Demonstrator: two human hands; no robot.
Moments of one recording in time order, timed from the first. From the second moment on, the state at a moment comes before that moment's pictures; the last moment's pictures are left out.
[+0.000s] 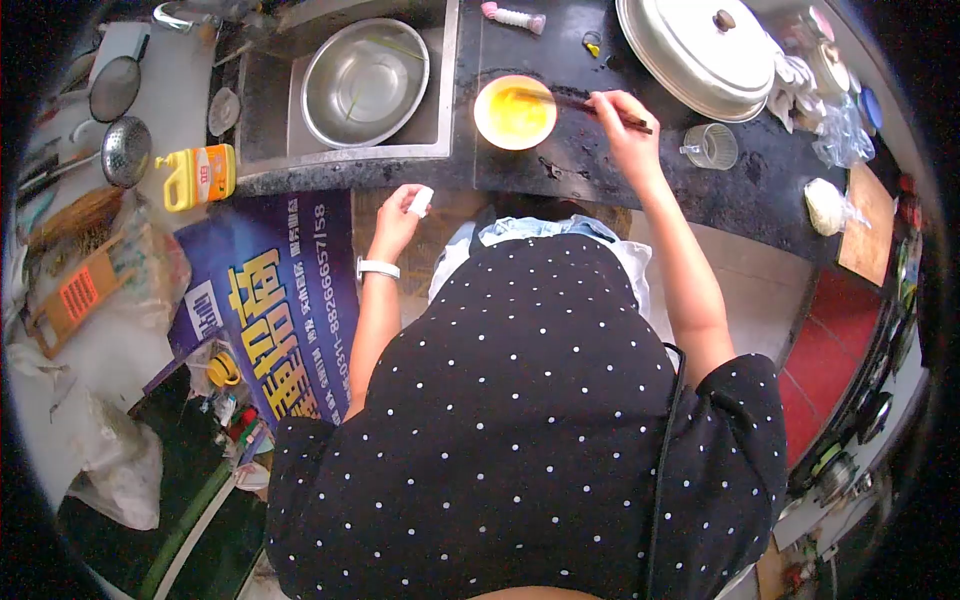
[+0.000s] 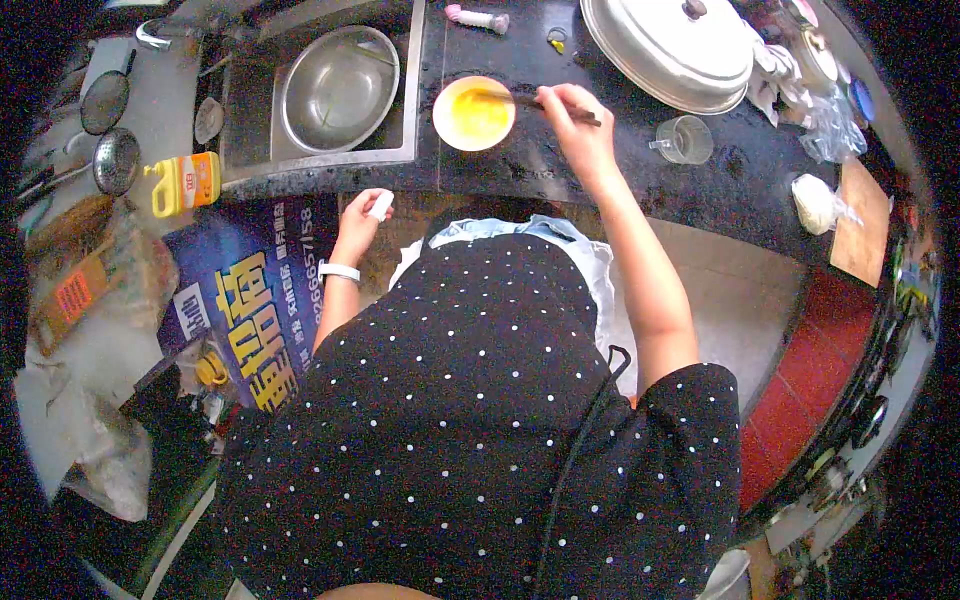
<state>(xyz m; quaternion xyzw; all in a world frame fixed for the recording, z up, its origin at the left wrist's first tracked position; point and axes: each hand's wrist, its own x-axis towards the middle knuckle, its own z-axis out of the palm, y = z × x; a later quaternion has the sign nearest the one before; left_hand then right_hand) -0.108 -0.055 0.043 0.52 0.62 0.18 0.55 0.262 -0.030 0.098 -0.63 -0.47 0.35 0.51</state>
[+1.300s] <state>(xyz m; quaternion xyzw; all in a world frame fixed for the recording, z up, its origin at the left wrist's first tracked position) -0.104 -0.054 0.041 0.52 0.62 0.19 0.56 0.276 -0.024 0.074 -0.60 -0.49 0.46 0.43</state>
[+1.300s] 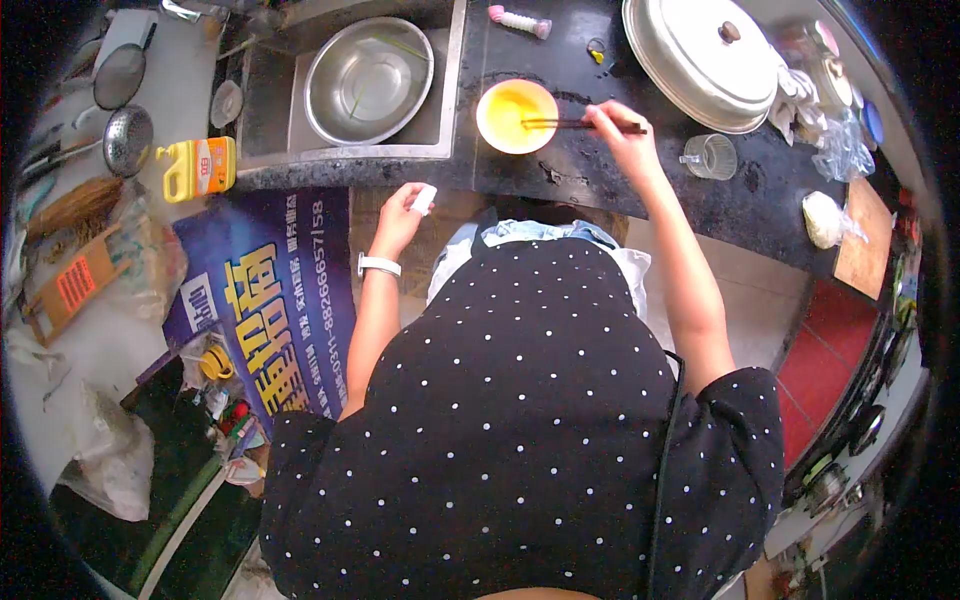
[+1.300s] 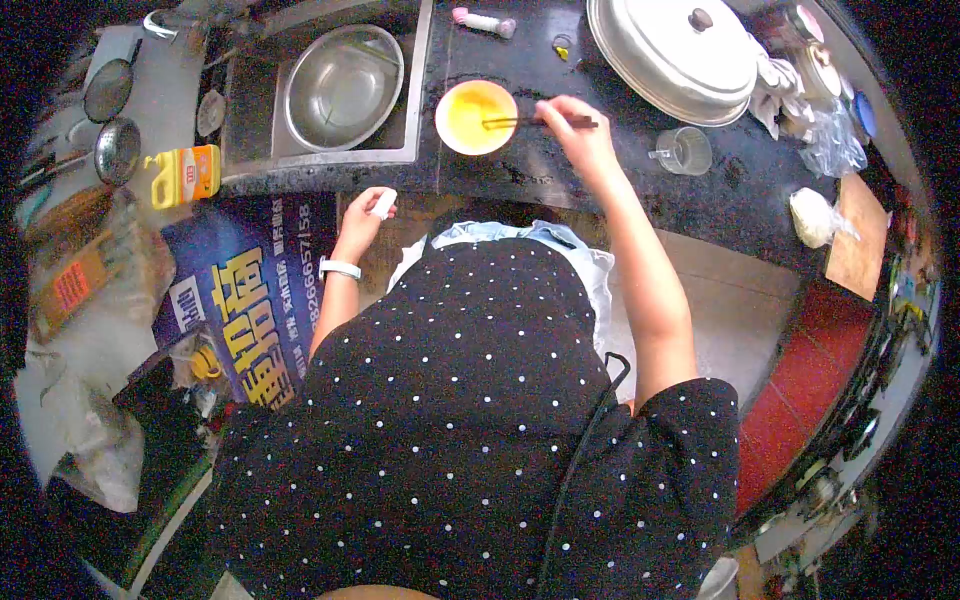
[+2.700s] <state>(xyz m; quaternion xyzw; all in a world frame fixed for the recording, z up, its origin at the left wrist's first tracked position) -0.103 -0.044 0.051 0.52 0.61 0.21 0.56 0.267 -0.027 0.078 -0.64 -0.45 0.41 0.47</state>
